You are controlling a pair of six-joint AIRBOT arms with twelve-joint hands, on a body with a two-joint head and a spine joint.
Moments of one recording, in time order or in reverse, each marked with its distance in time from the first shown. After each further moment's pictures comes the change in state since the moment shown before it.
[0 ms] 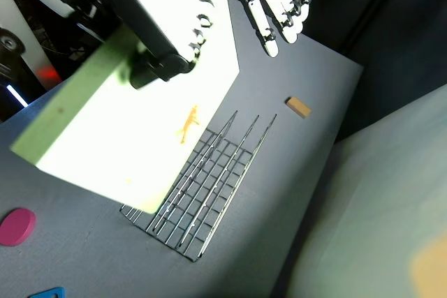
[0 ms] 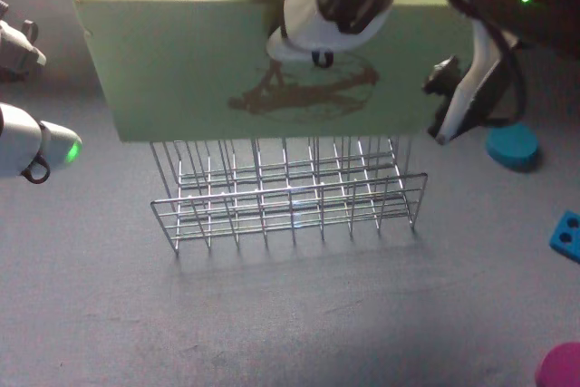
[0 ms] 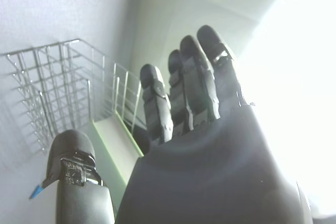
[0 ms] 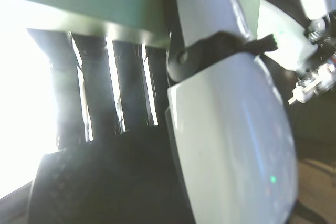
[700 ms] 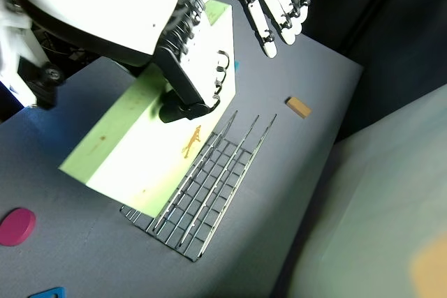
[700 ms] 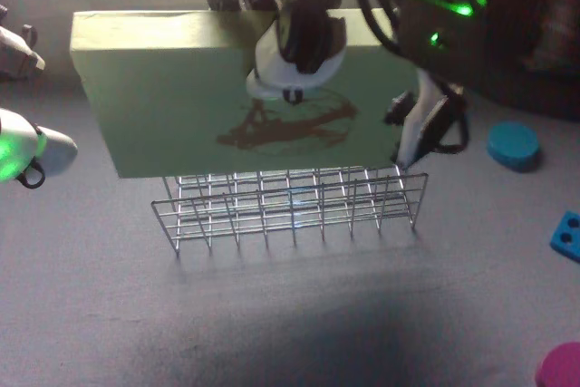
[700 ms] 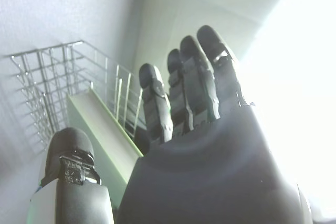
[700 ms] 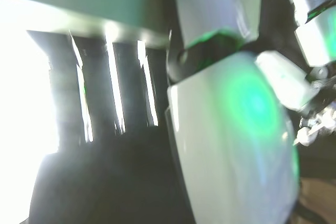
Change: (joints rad) left arm 0.000 0.000 0.009 -0.022 0.001 0.011; right arm -0.080 -0.095 0.088 0.001 0.007 0.027
